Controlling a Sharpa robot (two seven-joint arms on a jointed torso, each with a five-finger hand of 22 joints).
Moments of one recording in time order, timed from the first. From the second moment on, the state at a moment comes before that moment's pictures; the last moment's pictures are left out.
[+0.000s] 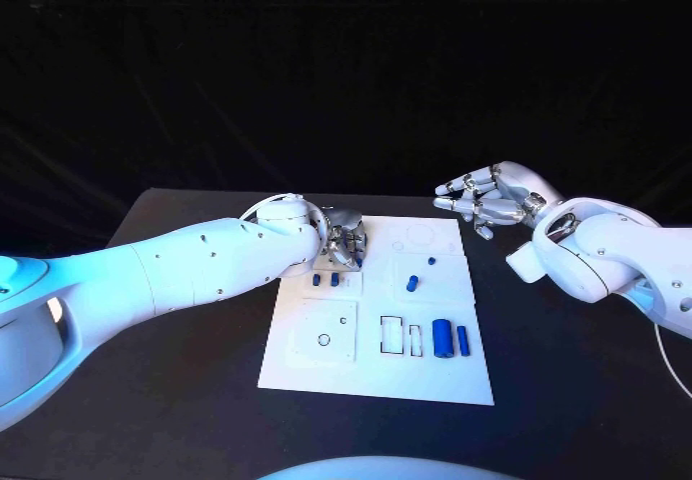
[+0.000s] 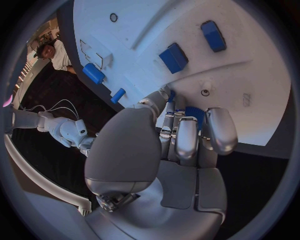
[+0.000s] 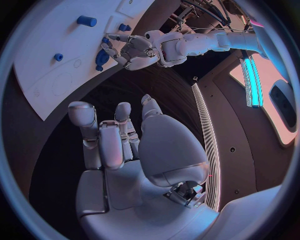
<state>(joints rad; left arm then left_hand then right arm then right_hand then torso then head) 1.24 -0.50 -0.05 1.18 -1.39 0.02 -0.20 1.43 -0.17 0.35 0.06 0.06 1.07 0.12 0.13 0.16 1.14 0.06 0.22 0.09 1.46 -0.02 1.28 1.13 0.10 1.46 0.08 1.17 1.29 1.28 -0.89 -0.03 1.54 -0.76 -0.34 0.09 1.31 0.06 -0.16 0.16 0.35 0.92 0.16 0.10 0.07 1.06 0.08 0.95 0.84 1.46 0.01 1.35 1.22 0.14 1.21 0.11 1.13 0.81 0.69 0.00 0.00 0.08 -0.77</state>
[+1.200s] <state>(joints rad) 1.23 -0.51 -0.04 1.19 -1.34 -0.05 -0.18 1.45 -0.13 0.48 -0.01 0.06 1.17 0.12 0.12 0.16 1.26 0.04 0.20 0.10 1.47 -0.03 1.31 1.13 0.09 1.46 0.07 1.21 1.31 1.28 -0.89 -0.03 1.54 -0.77 -0.34 0.09 1.31 0.06 -0.16 0.16 0.35 0.92 0.16 0.10 0.07 1.06 0.08 0.95 0.84 1.46 0.01 1.35 1.22 0.14 1.21 0.11 1.13 0.81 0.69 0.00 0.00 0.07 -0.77</state>
